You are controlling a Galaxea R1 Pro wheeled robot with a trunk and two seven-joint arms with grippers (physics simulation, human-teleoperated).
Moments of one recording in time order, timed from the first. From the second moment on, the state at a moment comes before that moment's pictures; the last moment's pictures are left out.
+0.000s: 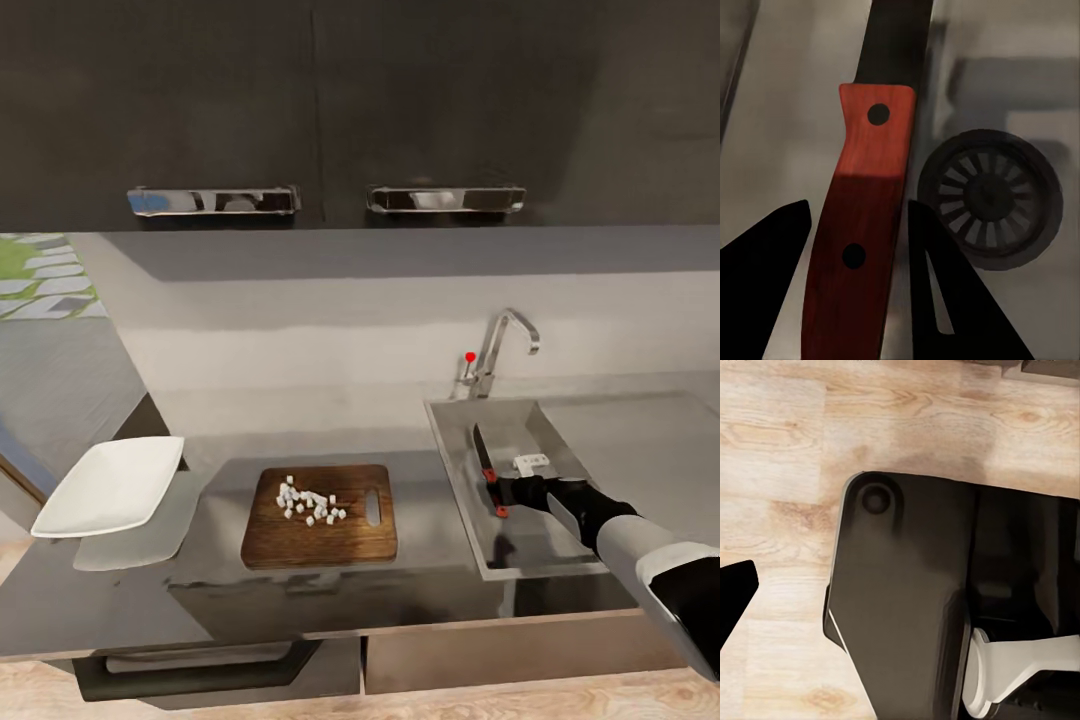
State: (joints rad) left arm 0.42 -0.05 0.07 -0.66 0.09 -0.41 -0.08; right arm -1.06 -0.25 0.47 -0.11 -0.36 0.16 0.35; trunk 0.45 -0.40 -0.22
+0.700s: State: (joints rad) left arm 0.42 -0.05 0.07 -0.66 0.09 -0.41 -0.08; right arm -1.06 -0.25 0.47 -0.02 -0.36 0.15 0.34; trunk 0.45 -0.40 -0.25
